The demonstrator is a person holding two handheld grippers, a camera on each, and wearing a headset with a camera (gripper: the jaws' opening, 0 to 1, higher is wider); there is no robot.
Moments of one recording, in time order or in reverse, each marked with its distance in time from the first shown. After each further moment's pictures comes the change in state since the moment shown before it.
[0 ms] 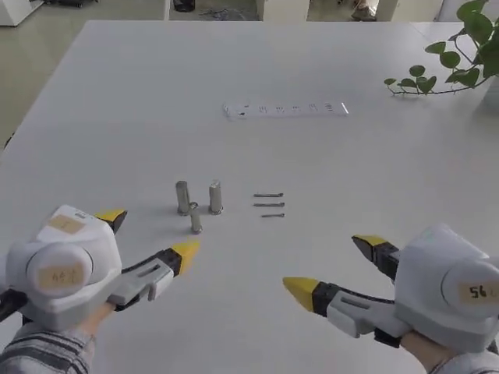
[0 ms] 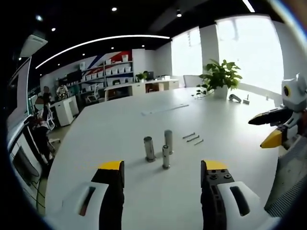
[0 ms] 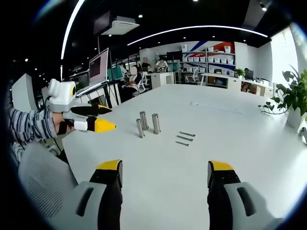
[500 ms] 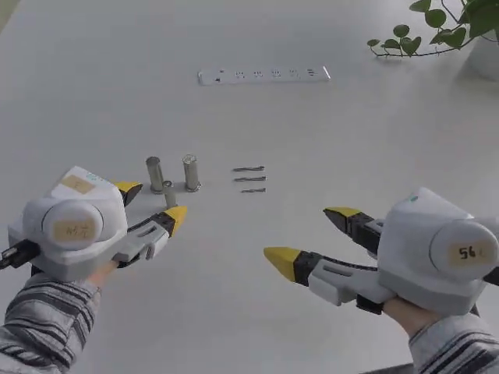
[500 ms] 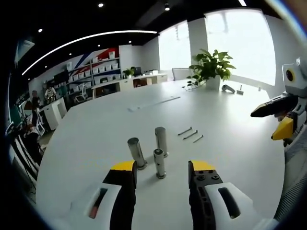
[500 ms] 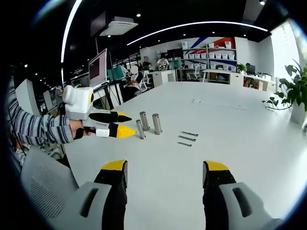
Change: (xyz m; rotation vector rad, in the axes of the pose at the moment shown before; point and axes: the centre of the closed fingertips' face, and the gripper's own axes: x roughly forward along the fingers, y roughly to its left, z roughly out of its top) left arm 0.057 -0.011 -0.012 0.057 0.055 -0.089; right arm 0.015 -0.002 0.001 0.041 0.018 0.025
